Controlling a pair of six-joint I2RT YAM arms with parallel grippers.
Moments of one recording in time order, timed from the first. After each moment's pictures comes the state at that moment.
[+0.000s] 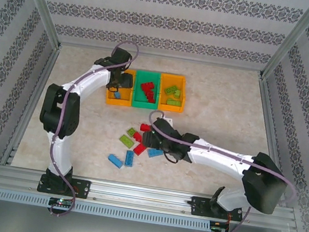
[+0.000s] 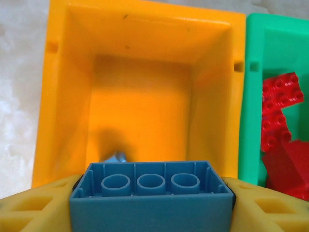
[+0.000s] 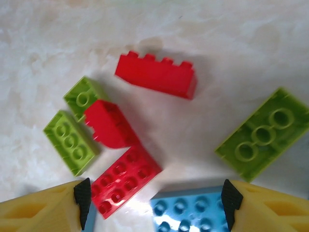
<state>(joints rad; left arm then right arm) -0.26 1.98 1.63 -0.73 -0.09 -0.43 0.98 1.45 0.85 -0.35 0.17 0.85</state>
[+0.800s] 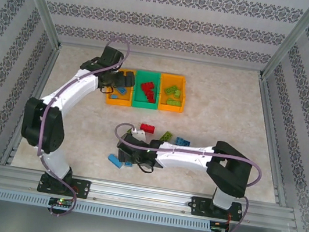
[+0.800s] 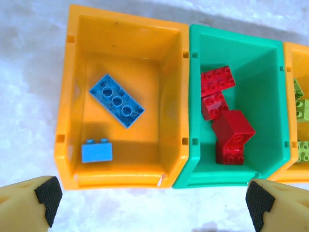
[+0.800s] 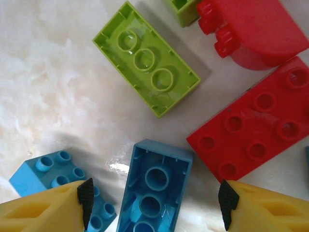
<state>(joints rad) -0.25 1.67 1.43 -0.70 -0.01 -0.45 1.23 1.78 1.09 -0.43 0.17 1.02</state>
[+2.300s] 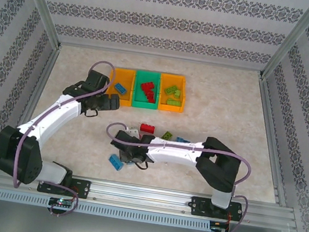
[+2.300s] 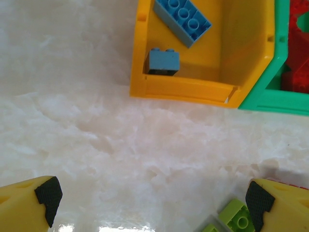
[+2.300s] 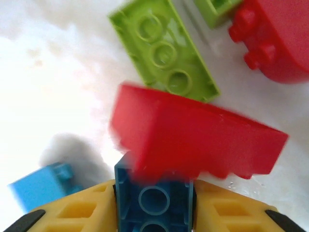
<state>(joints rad) -0.25 1.35 1.03 -0.70 -0.07 -0.45 1.21 1.86 1.22 -0.54 0.14 0.90</state>
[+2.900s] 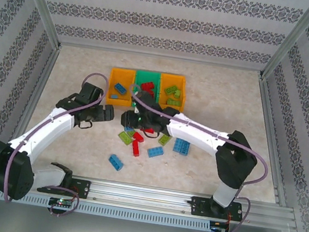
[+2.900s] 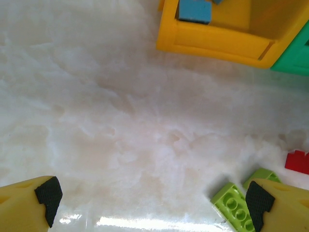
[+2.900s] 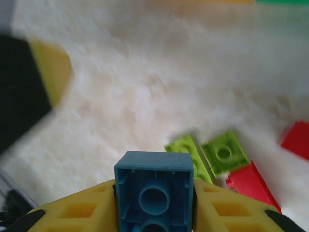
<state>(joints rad) -0.25 1.19 0.85 -0.70 -0.08 -0.48 0.90 1.79 1.35 -0.38 -0.17 0.73</state>
